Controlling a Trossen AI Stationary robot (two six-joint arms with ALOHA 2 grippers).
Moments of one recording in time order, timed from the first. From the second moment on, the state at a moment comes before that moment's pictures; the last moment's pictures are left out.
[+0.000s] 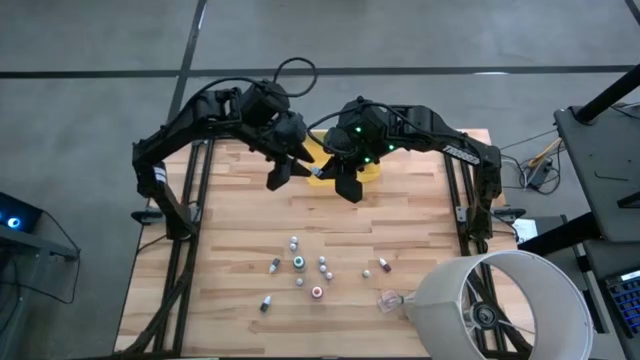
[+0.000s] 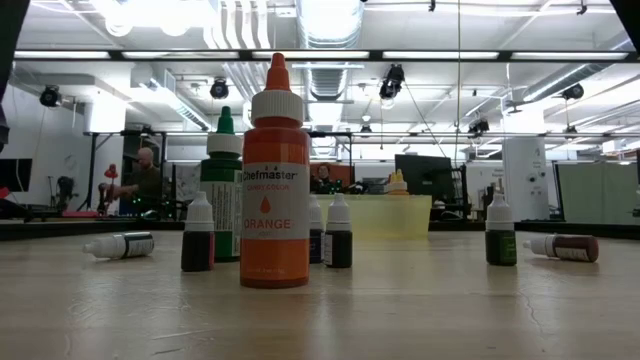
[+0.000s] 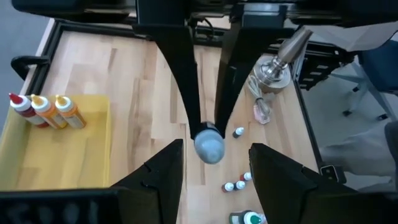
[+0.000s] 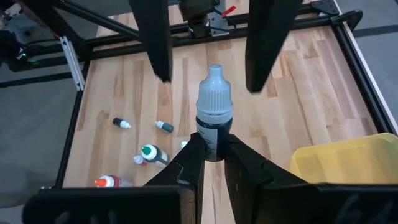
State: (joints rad) left arm 0.23 1.69 2.27 -1.29 0.32 0.05; right arm -0.14 1.90 2.36 -1.22 -0.21 0.08
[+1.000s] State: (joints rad) left arm 0.22 1.71 2.27 -1.29 0.29 0.04; right arm -0.14 1.90 2.36 -1.22 -0.21 0.09
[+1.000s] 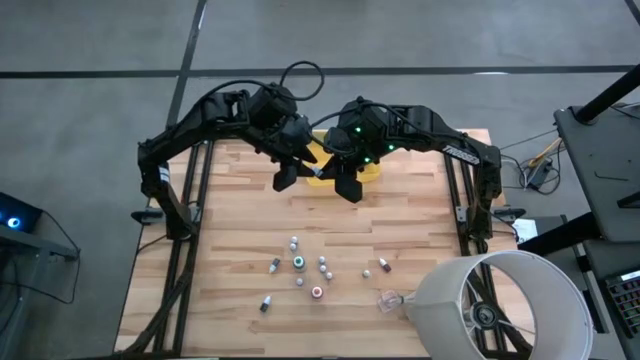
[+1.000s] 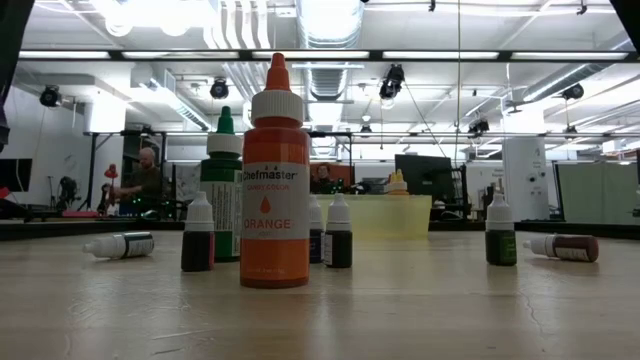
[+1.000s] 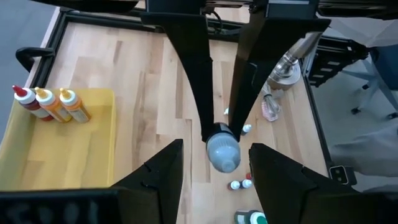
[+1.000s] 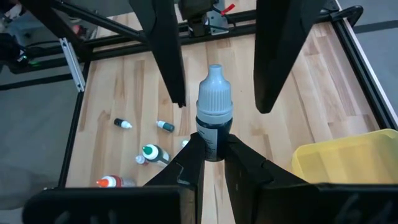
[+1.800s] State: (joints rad) left arm 0.22 1.71 2.27 -1.28 0.29 0.04; right arm -0.14 1.90 2.36 -1.22 -0.21 0.09
